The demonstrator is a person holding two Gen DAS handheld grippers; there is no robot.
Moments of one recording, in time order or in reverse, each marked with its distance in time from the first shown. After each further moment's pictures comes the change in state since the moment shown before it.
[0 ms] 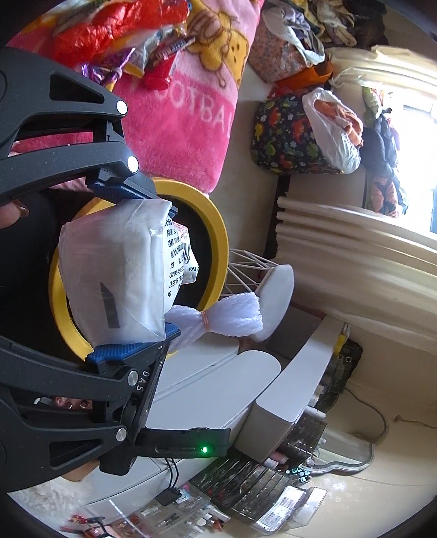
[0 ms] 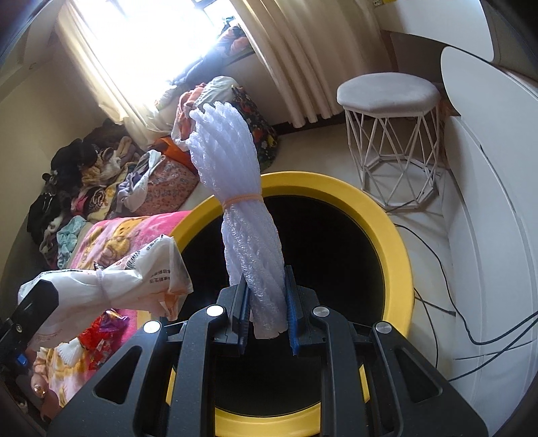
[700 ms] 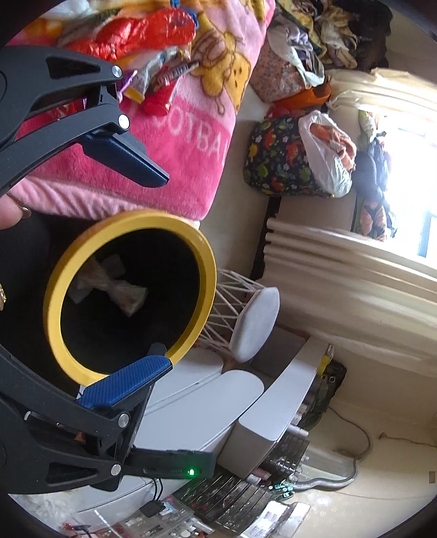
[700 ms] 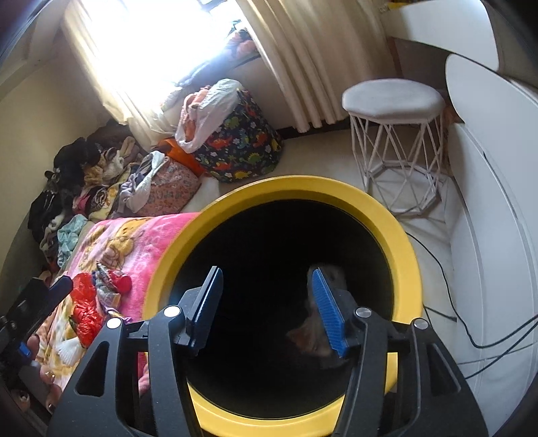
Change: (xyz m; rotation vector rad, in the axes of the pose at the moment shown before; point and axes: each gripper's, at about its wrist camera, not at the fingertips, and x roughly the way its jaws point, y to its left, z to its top) left arm -0.019 0.019 -0.003 -0.042 -0.072 0.086; right arm -0.005 0.021 0.001 -0.039 -0.036 0.017
